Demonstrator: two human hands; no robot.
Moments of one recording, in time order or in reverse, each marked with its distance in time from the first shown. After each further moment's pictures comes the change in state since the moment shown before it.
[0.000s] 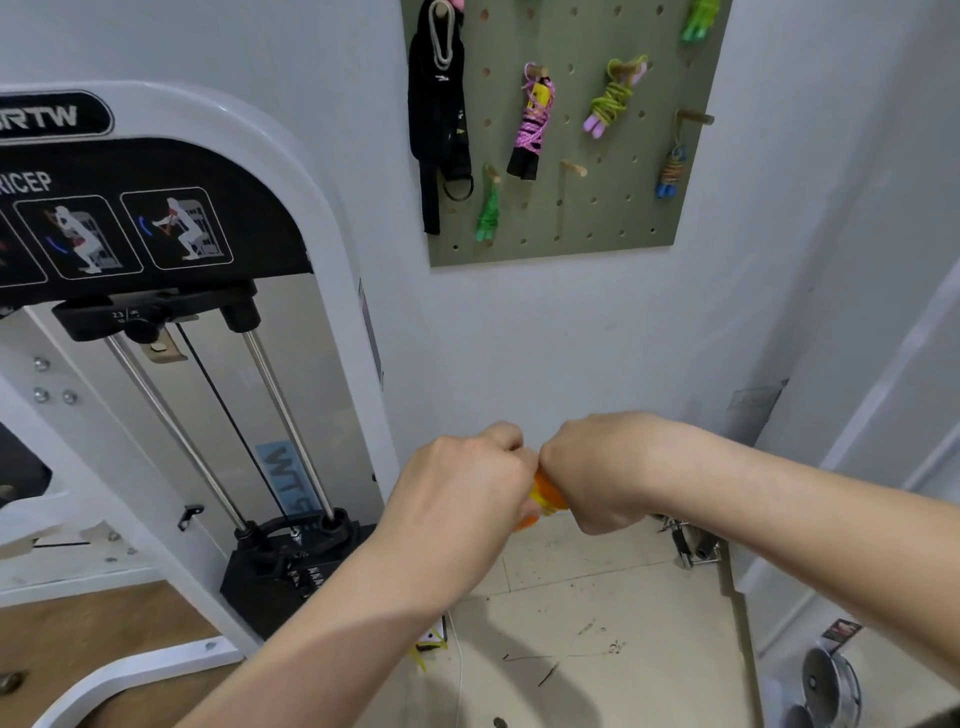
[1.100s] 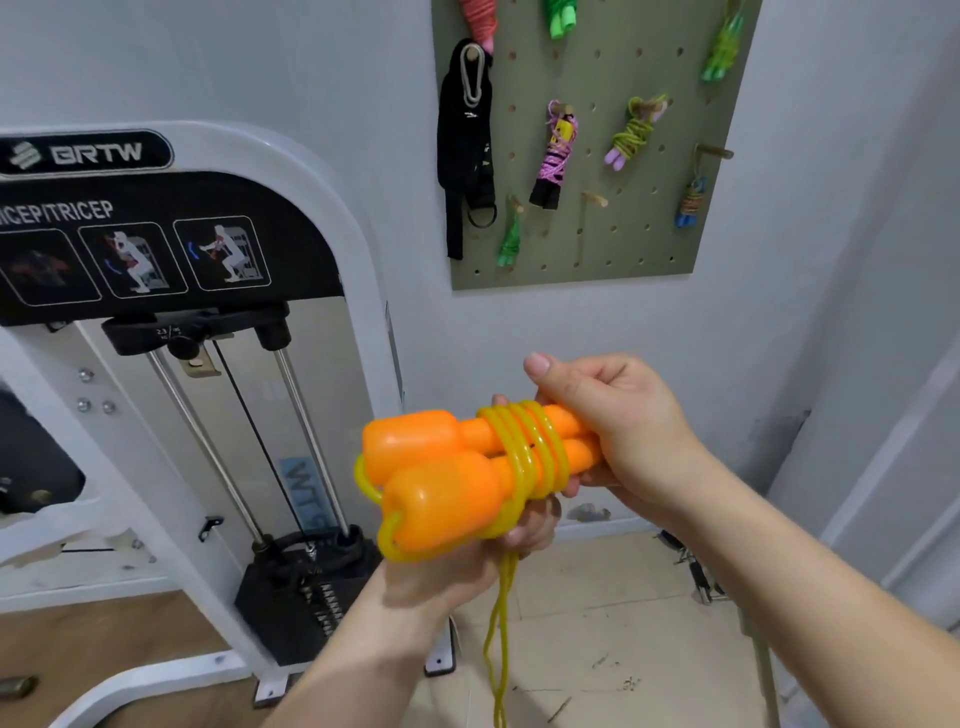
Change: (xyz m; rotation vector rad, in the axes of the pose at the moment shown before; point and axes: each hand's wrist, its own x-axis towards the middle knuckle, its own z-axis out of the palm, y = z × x) left_hand 0.001 -0.021 0.029 -2.329 -0.251 -0.186; right_hand -0.015 -0.007 -0.020 1.864 0.733 -0.337
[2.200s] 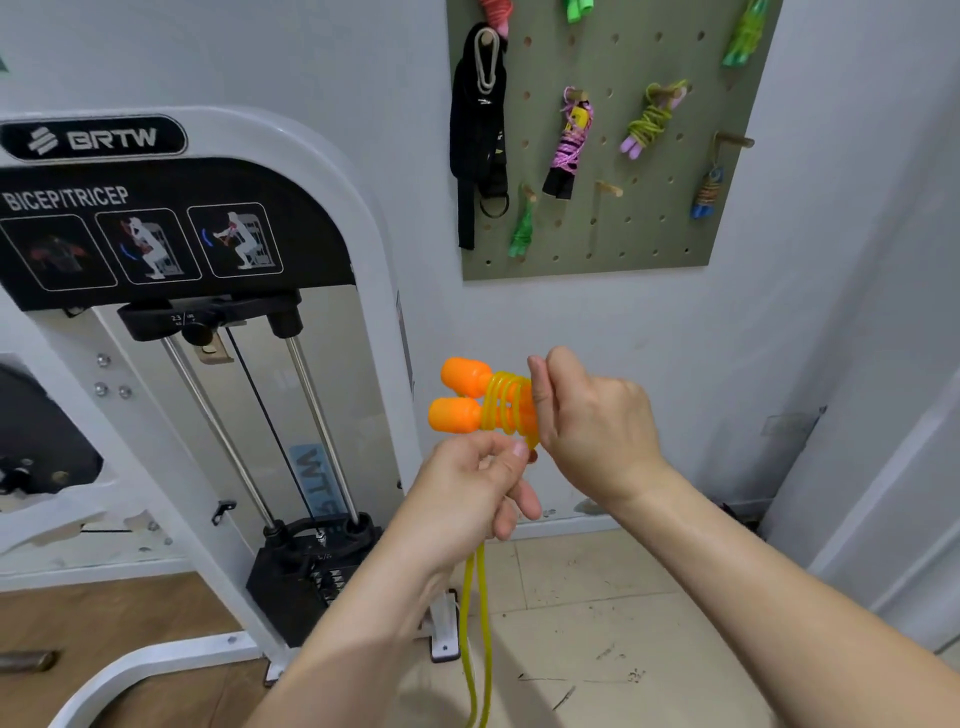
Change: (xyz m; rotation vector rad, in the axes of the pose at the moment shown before) left_hand -0.013 0.010 0.021 0.816 0.604 0.030; right_hand 0.035 0.068 -0.003 -1.232 0.529 -0.728
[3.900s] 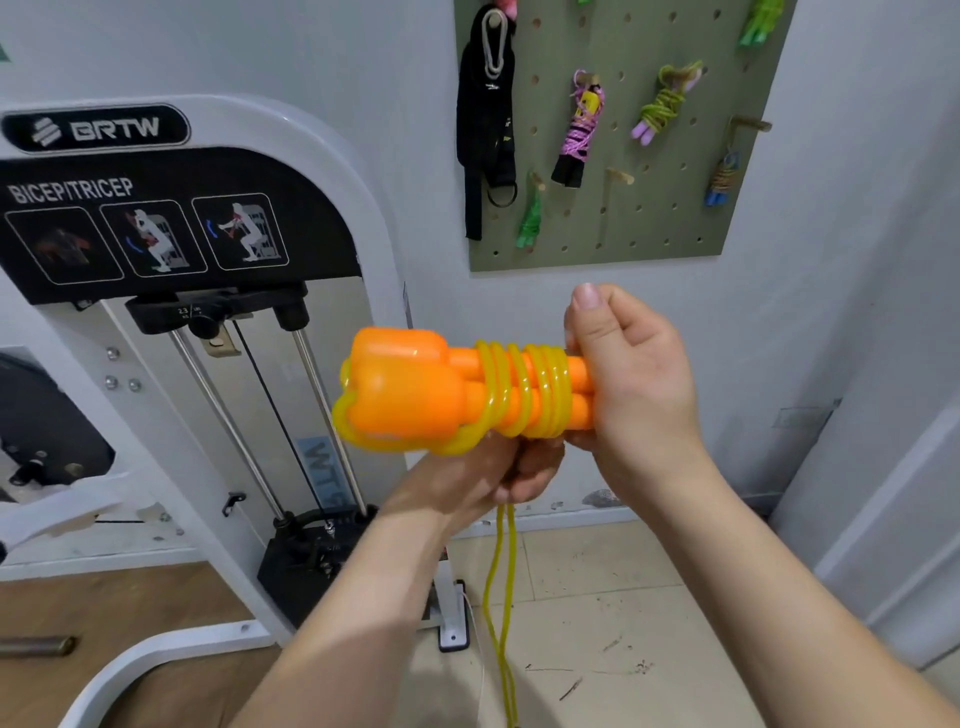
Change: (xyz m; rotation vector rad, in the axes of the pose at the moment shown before) left_hand 0.033 -0.006 -0.012 -0.132 -0.309 0.101; right_hand 0.028 -0.037 -0.043 1.229 -0.066 0.647
